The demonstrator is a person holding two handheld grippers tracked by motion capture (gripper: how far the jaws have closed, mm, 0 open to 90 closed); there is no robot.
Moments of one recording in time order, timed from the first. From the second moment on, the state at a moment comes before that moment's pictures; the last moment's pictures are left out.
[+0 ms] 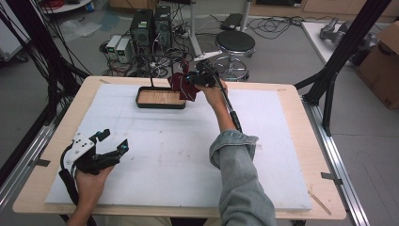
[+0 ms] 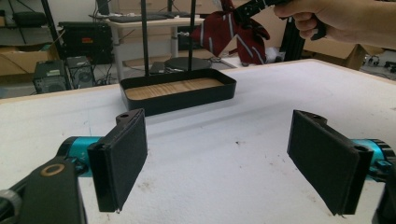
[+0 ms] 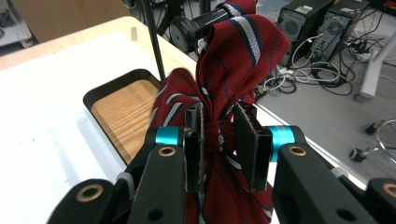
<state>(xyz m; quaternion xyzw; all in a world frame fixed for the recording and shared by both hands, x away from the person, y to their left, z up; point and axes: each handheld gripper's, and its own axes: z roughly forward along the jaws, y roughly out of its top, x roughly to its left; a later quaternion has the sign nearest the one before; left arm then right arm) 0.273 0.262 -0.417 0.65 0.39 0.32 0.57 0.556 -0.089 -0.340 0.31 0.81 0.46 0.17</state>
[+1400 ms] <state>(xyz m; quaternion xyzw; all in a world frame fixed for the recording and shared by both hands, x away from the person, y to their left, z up) 0.280 0.254 -0.419 0.65 0.39 0.32 0.57 0.511 -0.157 -0.295 0.33 0.77 0.51 0.22</state>
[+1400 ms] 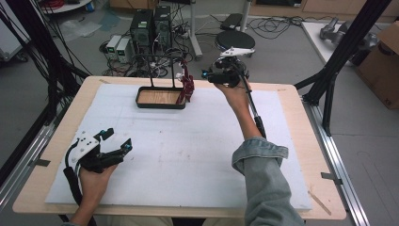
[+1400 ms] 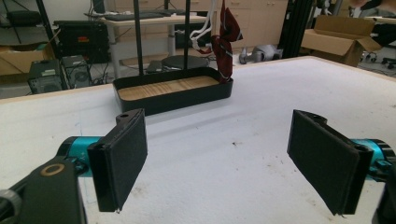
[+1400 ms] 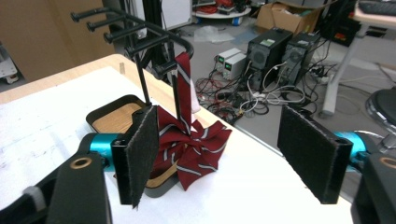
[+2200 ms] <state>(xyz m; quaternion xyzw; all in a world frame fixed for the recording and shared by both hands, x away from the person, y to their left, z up) 0.279 0.254 -0.419 0.65 0.39 0.32 0.57 0.449 -0.237 -0.267 0.35 0.72 0.53 0.27</state>
